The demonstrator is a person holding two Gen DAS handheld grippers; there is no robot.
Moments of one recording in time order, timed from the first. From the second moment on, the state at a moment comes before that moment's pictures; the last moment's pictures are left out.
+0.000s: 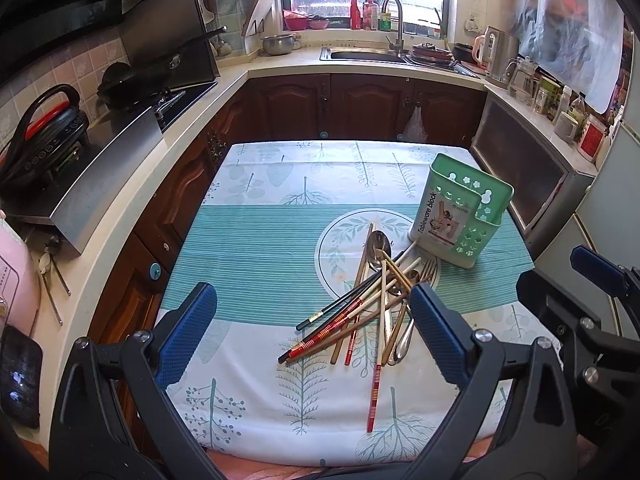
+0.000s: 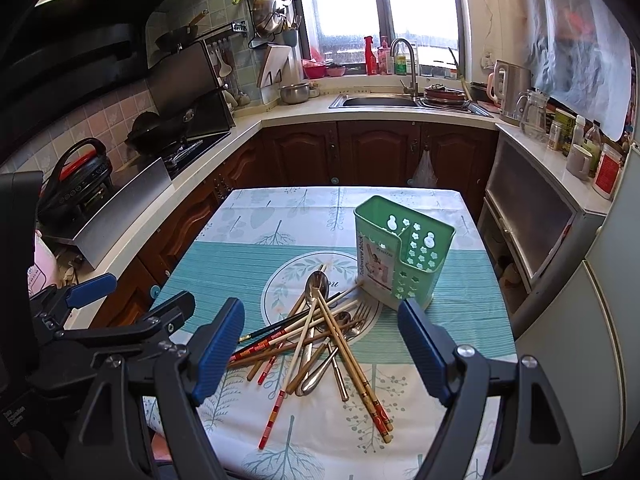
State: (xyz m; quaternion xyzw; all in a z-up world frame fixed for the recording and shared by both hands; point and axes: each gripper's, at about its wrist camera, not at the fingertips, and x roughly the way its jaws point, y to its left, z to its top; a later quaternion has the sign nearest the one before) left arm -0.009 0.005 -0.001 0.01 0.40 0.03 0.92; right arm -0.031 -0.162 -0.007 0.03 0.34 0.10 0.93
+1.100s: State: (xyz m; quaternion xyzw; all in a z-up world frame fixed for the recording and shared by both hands) left arm 0.002 -0.007 0.002 0.04 0.40 0.00 0.92; right arm -0.022 -0.169 -0.006 0.02 0.35 0.08 0.93
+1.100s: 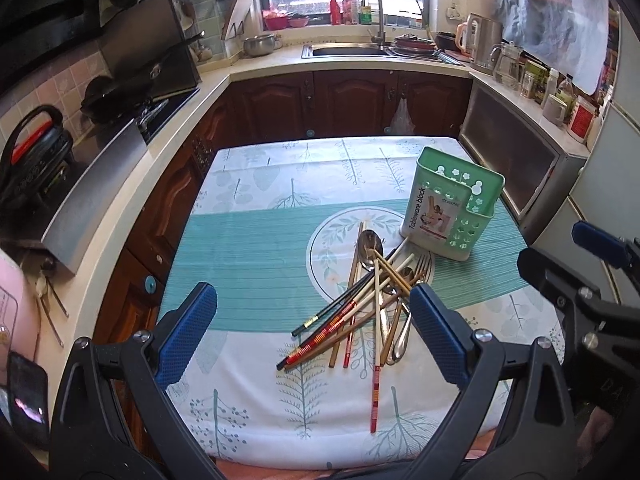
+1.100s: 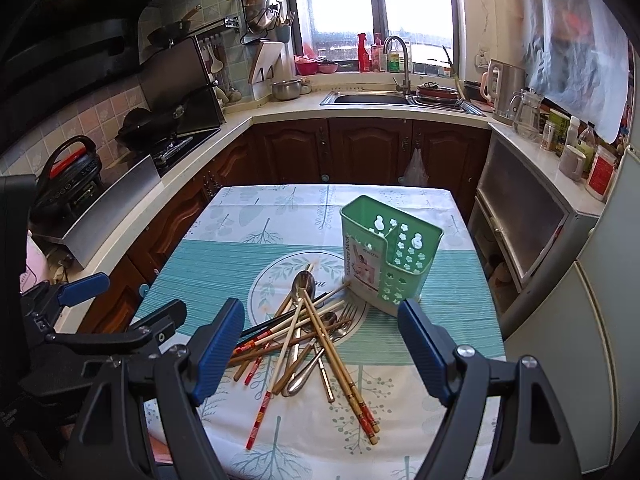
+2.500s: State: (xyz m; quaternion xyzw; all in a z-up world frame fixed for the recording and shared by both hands) left arm 0.107 -0.041 -0.187 0.01 0.66 -0.18 0.73; right arm 0.107 -0.189 -0.173 -0.01 0.63 0.23 0.74
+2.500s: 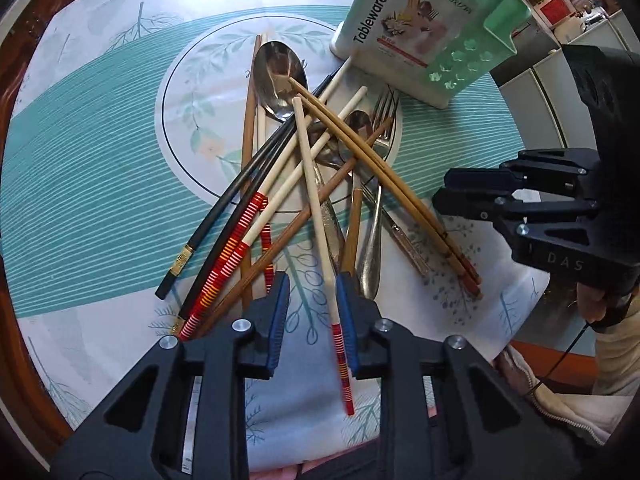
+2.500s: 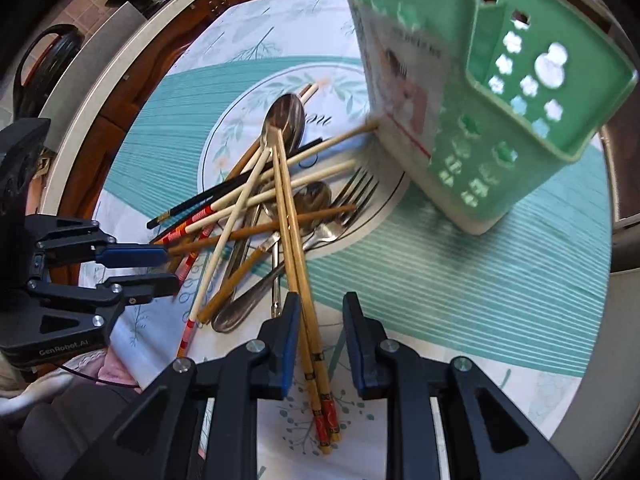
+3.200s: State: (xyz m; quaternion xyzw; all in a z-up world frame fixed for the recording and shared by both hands) left arm 0.134 -0.073 -0.222 0.00 0.70 -0.14 0.70; right arm 0.112 -0.165 -0.200 -0.09 0.65 0.25 0.71
